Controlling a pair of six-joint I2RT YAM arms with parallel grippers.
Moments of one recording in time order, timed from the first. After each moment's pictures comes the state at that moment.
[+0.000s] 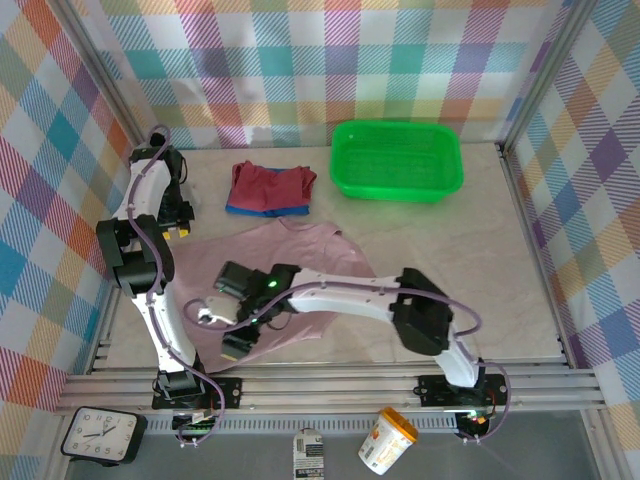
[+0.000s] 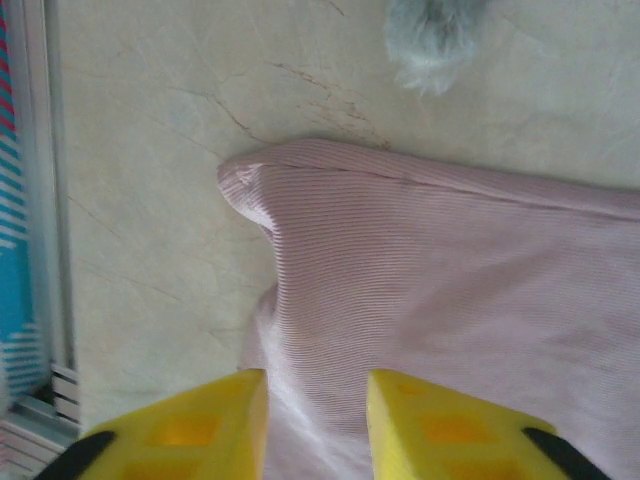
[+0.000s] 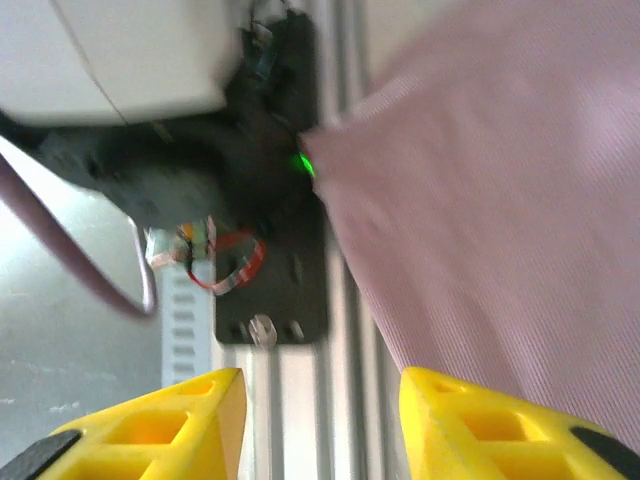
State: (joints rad) left arm 0.15 2.07 1.86 -1.43 -0.23 -0.19; right arm 1.25 2.03 1.71 -0.72 -0.46 -0.03
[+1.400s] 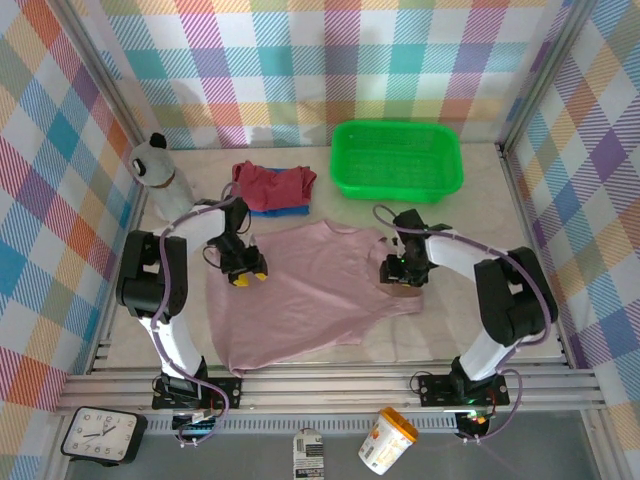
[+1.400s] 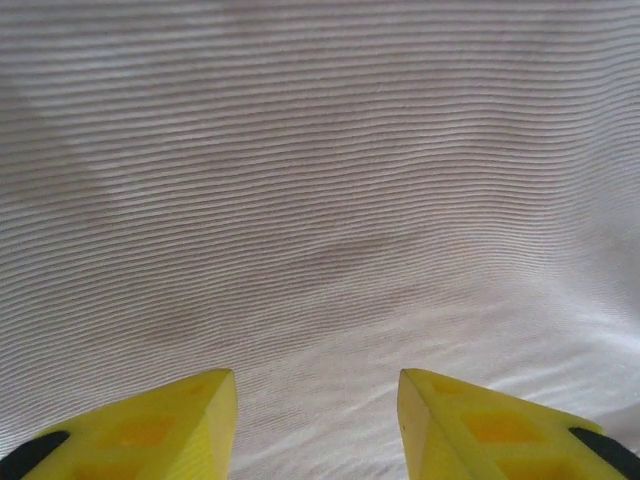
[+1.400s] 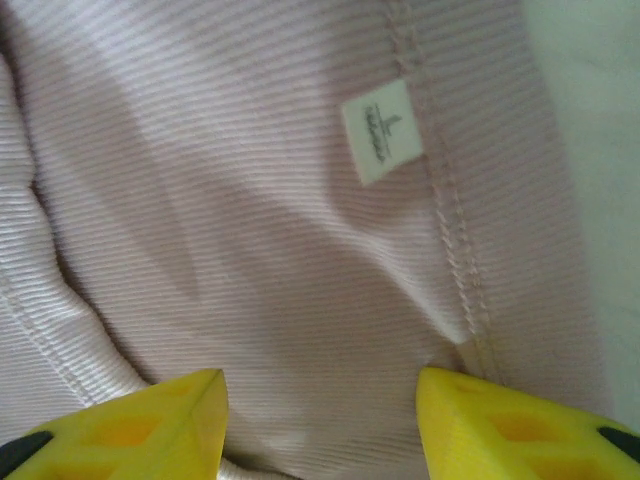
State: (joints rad) left arm -0.20 1.83 1.22 -1.05 0.32 -0.36; right arm 0.35 1.62 0.90 -0.68 -0.15 0.40
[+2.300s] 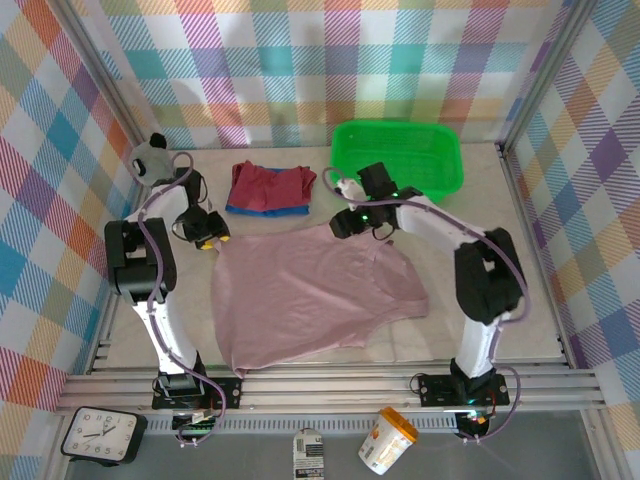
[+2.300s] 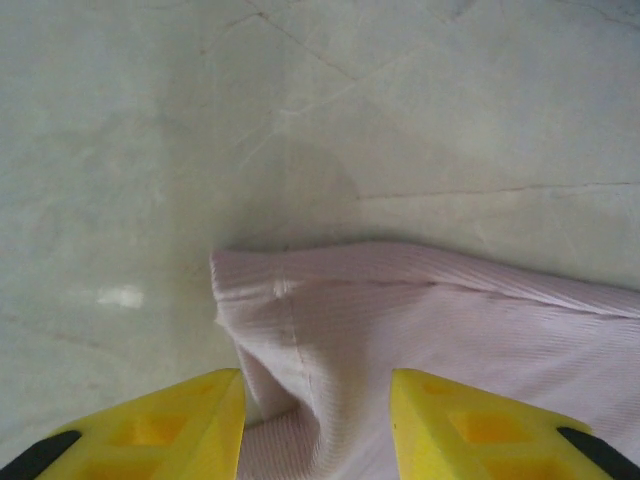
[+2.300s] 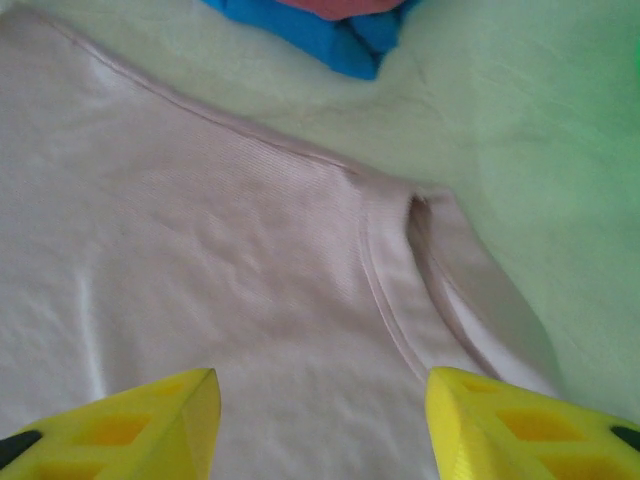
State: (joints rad) left arm 0.09 1.99 1.48 -0.95 0.19 -0.29; right arm 0.51 1.89 1.45 -0.53 -0.32 -0.07
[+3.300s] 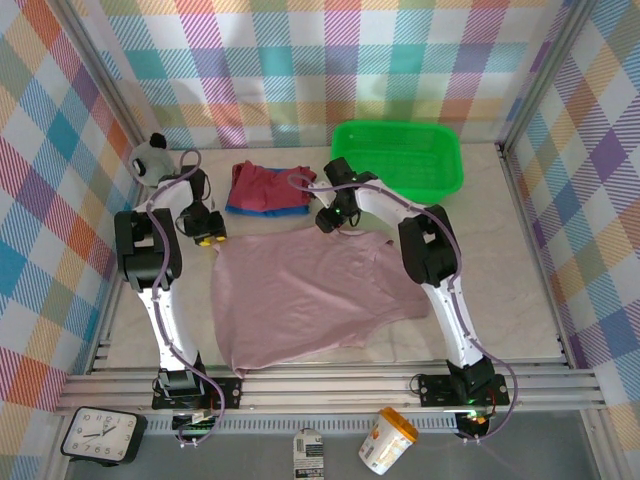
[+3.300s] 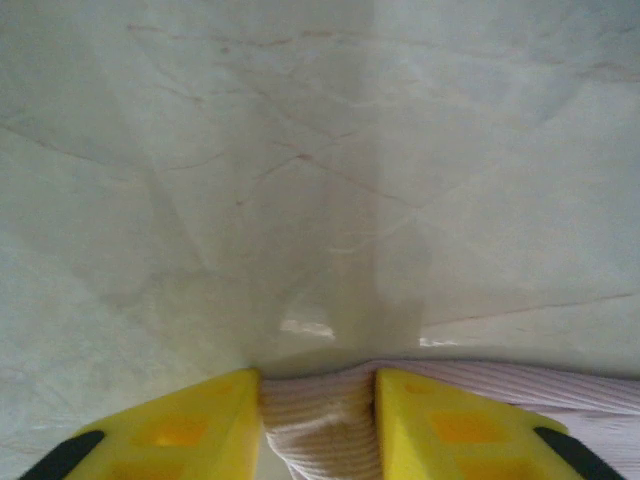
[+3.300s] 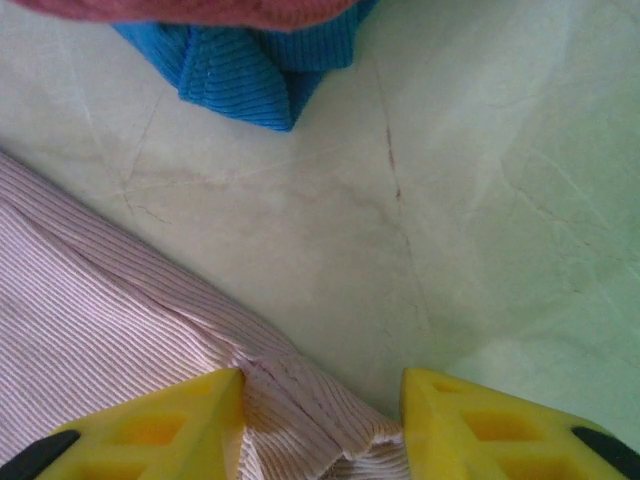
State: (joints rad) left arm 0.09 2.13 1.60 -0.98 0.09 -0.18; right arm 0.54 2.39 1.99 -0.76 -0.19 -0.27
